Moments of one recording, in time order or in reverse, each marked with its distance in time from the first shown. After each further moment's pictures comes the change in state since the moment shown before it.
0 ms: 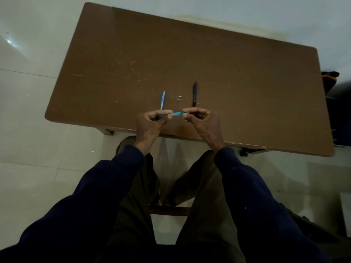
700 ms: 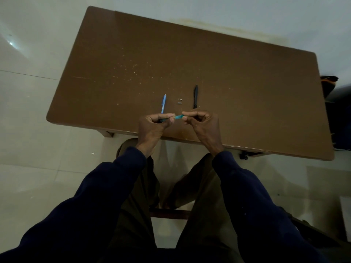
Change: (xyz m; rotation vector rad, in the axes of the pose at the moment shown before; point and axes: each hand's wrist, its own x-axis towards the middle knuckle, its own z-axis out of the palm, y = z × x) left_hand 0.000 0.002 0.000 0.006 -0.005 -0.056; right_hand -0.004 -0.013 0.008 -0.008 0.024 -0.079
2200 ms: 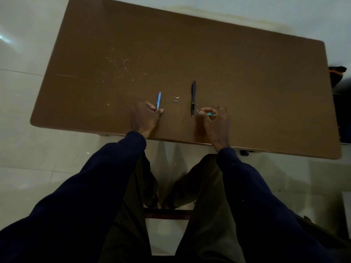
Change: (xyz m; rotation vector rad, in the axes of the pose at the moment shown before) left_hand 0.072 -0.009 0.005 0.681 0.186 -0.045; right_hand 0.026 0.060 -0.041 -0.578 0.254 0.114
